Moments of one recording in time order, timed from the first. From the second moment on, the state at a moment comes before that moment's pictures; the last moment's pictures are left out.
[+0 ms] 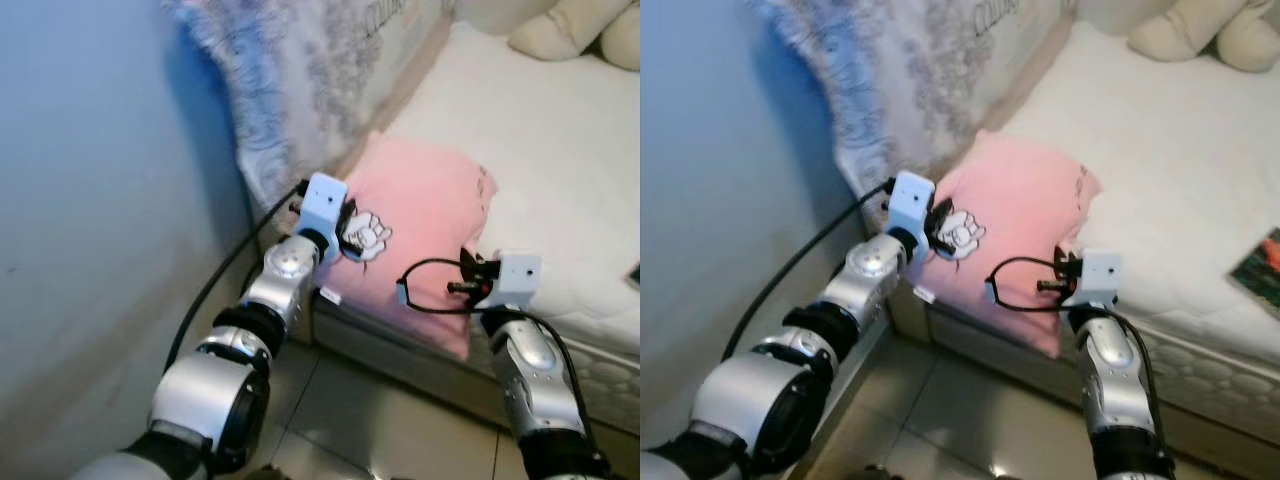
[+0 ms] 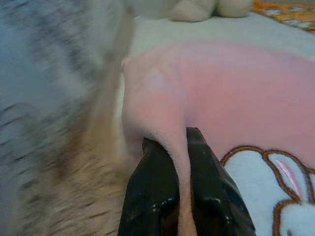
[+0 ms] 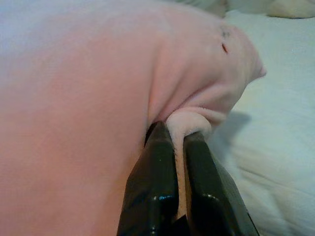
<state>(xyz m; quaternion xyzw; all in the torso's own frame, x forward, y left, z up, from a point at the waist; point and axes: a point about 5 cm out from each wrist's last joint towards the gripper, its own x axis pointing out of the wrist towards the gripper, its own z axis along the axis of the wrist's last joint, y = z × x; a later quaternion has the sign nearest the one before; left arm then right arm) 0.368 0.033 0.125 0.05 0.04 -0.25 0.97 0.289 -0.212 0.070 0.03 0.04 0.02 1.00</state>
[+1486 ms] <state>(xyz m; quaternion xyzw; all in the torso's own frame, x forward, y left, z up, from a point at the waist) 0.377 0.011 0.157 0.05 0.01 -0.28 0.96 0.296 -0.226 0.080 0.02 0.02 -0.01 1.00</state>
